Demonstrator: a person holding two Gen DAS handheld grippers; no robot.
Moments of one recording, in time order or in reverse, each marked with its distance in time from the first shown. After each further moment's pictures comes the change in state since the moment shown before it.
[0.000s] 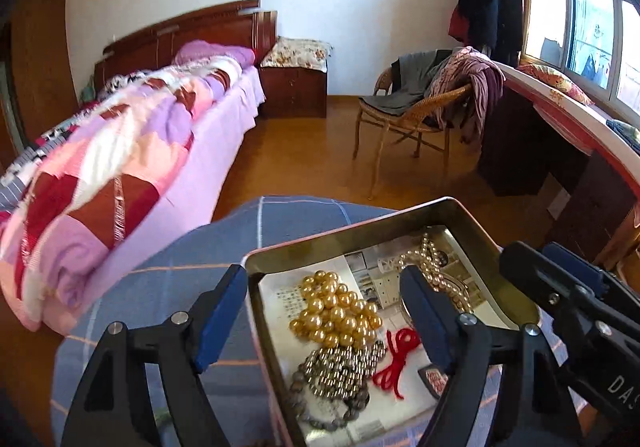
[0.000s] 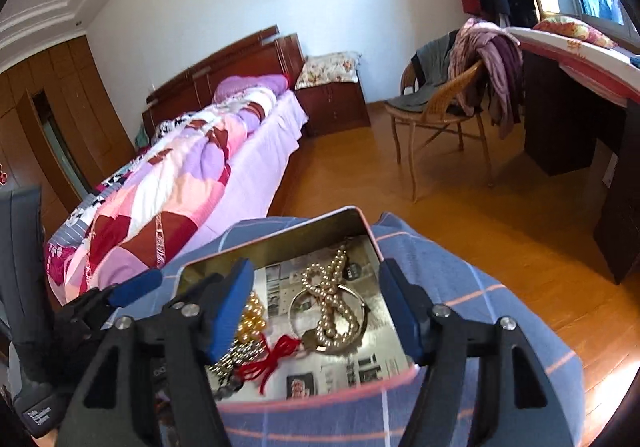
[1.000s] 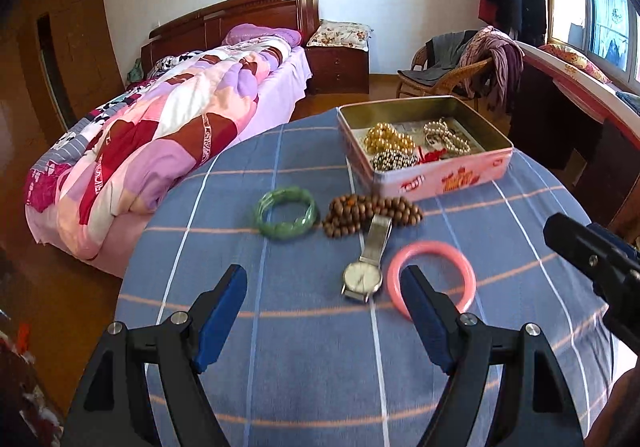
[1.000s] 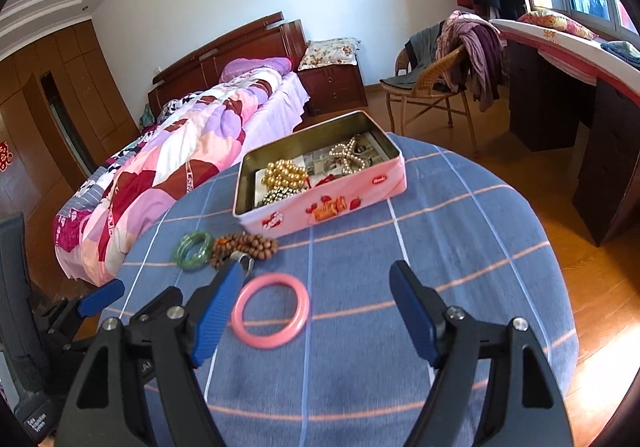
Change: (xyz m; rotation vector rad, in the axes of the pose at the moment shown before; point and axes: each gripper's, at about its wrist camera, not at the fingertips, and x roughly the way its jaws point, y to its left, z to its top) left arm -0.128 0.027 -0.140 -0.030 0.063 0.155; right arm -0.110 0.038 -0.107 -0.014 0.062 -0.017
